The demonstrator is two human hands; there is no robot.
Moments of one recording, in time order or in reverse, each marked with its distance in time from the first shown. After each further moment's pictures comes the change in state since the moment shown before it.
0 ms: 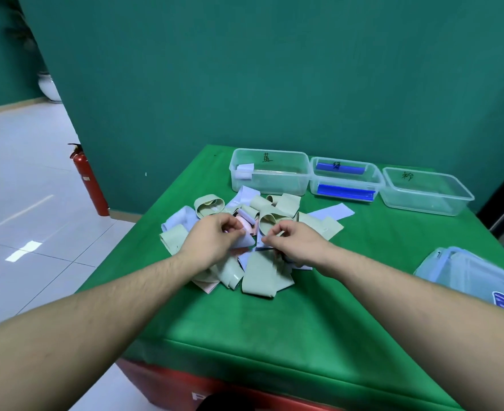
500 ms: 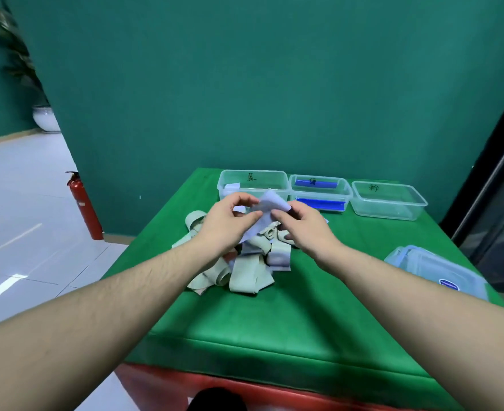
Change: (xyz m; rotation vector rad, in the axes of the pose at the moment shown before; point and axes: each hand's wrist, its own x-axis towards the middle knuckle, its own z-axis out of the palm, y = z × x) left_hand -0.040 0.102 -0.012 -0.365 0.012 0.105; right_hand -0.072 -0.033 -0.041 0.137 0.313 -0.254
